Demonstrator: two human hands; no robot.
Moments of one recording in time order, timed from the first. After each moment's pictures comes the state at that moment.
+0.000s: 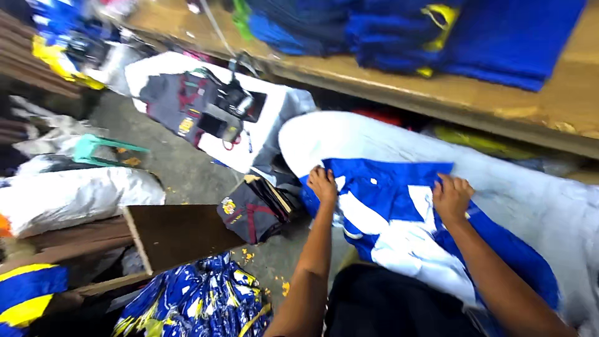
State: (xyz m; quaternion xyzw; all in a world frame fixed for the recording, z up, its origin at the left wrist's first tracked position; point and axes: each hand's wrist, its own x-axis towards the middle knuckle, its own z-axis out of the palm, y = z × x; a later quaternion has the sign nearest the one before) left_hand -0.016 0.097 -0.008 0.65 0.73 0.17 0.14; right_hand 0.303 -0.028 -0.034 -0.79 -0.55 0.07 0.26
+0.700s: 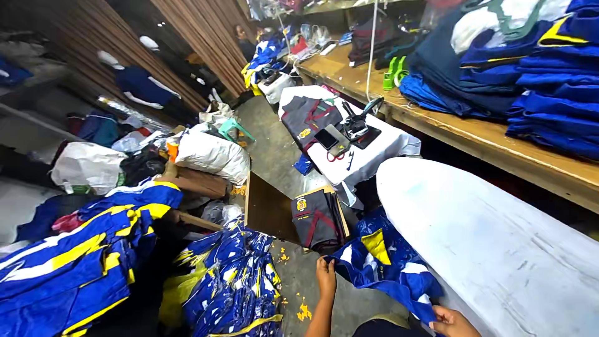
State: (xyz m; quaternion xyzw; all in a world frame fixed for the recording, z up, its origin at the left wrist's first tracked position) left_hand -0.239 -0.108 0.000 0.35 0.82 0.38 0.24; right_hand 0.108 -0.090 0.036 -0.52 -0.54 0.65 0.10
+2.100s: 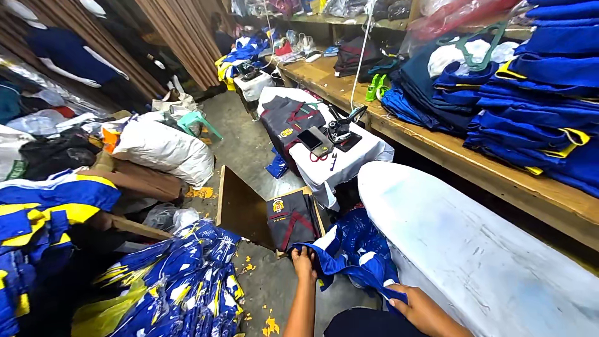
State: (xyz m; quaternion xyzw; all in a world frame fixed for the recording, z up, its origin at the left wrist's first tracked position) left_hand -0.243 -0.066 0.044 -0.01 0.66 0.66 0.37; right_hand 0.052 -0.083 0.122 -0.46 -0.72 0.52 -0.01
